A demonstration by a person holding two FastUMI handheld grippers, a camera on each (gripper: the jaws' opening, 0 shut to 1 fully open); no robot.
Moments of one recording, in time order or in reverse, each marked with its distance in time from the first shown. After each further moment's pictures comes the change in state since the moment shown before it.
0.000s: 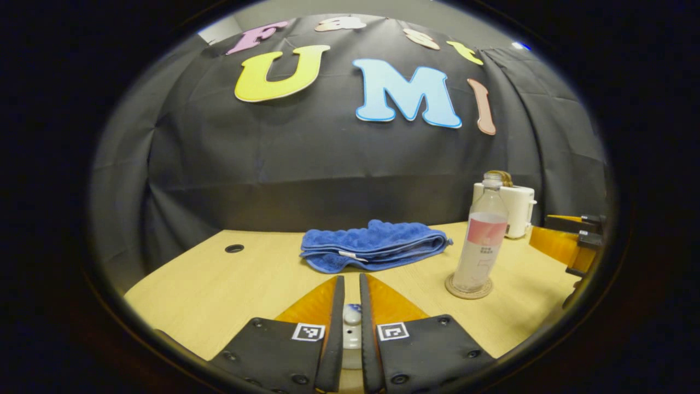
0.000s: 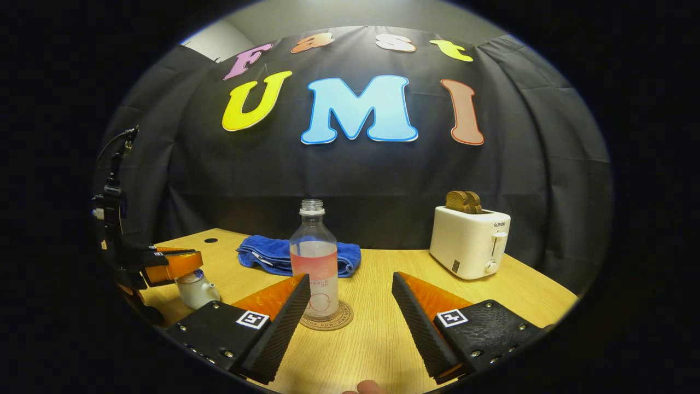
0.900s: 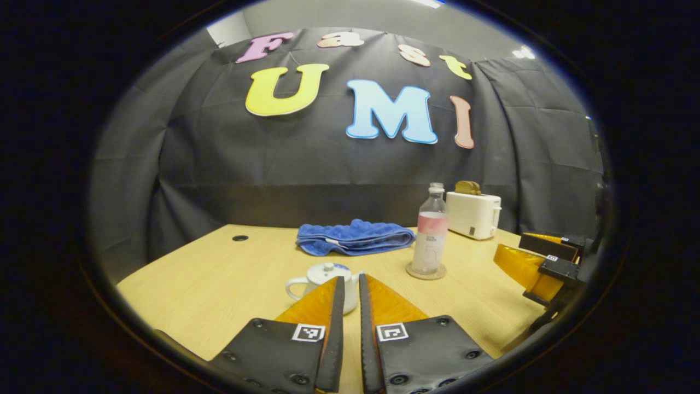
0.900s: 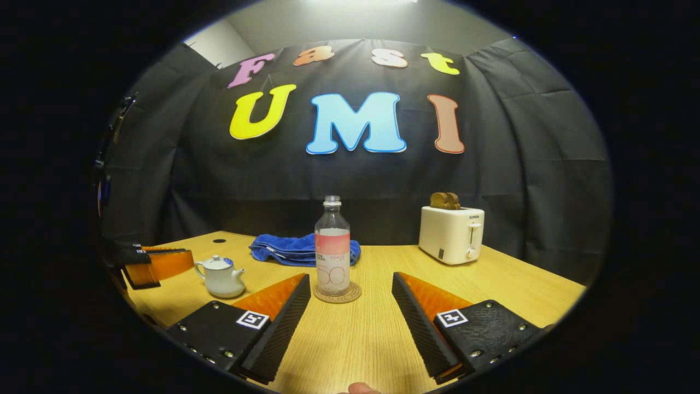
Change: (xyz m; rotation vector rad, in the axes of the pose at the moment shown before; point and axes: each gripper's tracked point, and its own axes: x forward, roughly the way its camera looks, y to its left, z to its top) left arm -0.117 -0.034 -0.025 -0.031 -0.038 -0.047; right arm -0.094 0.030 -0.020 0.014 -0.052 -0.063
